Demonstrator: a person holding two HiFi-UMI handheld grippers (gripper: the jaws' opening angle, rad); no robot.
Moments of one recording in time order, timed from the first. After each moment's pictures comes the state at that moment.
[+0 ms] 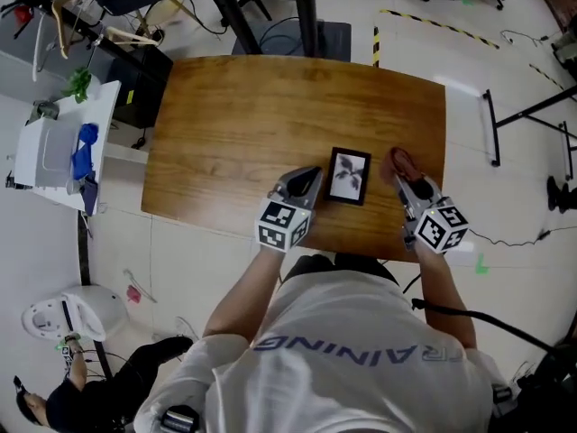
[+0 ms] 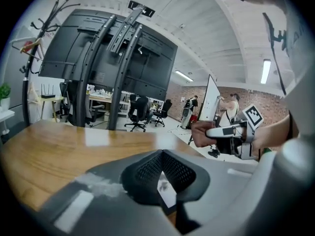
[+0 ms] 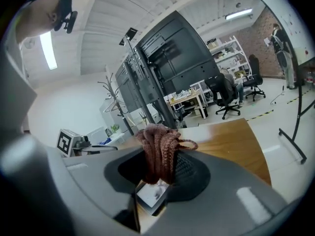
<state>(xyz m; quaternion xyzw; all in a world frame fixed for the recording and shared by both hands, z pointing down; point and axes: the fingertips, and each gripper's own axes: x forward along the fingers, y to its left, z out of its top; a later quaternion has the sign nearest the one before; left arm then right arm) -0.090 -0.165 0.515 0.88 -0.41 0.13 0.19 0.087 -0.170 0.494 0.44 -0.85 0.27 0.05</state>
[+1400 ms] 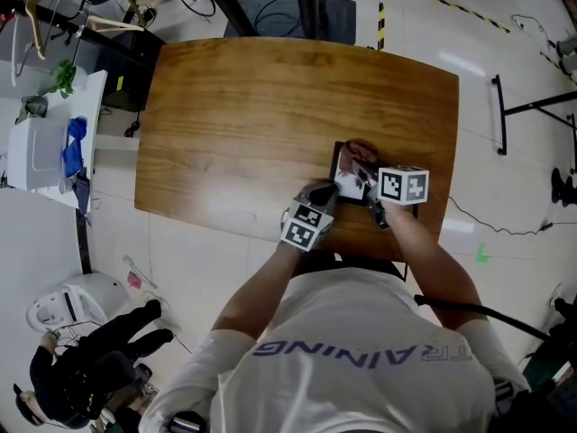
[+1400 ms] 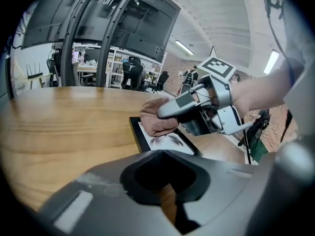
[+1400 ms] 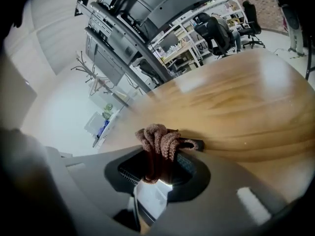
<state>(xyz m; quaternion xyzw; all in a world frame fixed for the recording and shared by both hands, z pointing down) -0.047 -0.130 0.661 0.86 -0.34 0.26 0.27 0.000 -0.208 0.646 0.36 -0.78 0.48 0.17</state>
